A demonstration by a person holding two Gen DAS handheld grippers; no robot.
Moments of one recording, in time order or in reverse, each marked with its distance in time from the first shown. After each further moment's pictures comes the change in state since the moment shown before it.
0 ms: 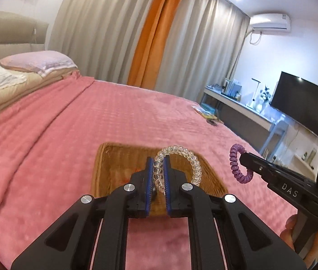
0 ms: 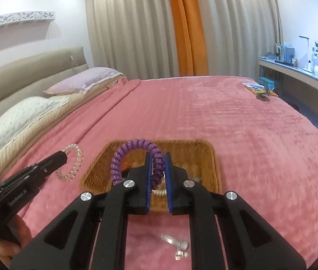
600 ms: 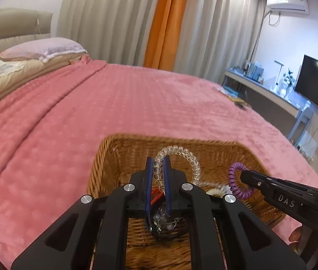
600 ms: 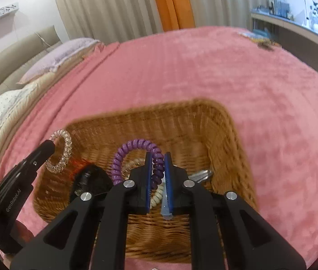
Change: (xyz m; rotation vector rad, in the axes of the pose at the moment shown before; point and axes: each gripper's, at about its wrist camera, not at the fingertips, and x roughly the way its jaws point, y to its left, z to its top) left arm 0.119 0.027 -0.013 0.027 0.116 0.128; right arm 0.148 -0.039 -0.026 0.149 0.277 -0.030
